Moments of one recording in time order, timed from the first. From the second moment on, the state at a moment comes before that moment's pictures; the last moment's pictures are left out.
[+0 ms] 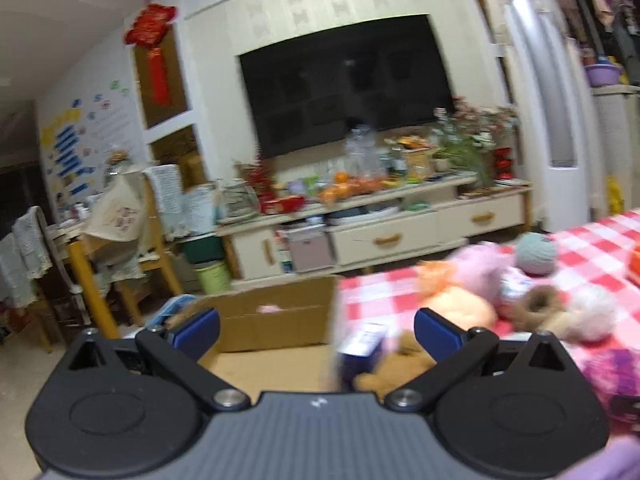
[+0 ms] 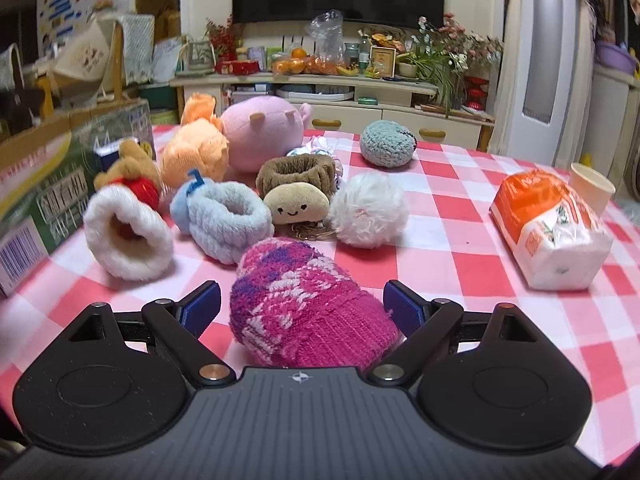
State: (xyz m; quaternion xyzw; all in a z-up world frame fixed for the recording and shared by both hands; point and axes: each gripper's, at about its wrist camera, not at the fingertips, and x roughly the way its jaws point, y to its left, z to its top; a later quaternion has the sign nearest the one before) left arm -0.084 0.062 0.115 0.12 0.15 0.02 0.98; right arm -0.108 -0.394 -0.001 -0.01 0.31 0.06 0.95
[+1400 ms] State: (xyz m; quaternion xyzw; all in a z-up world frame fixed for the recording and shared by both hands) left arm -0.069 -0.023 0.067 0.09 0.31 -0.02 0.95; right arm -0.069 -0.456 -0.019 0.16 0.34 0.09 0.92
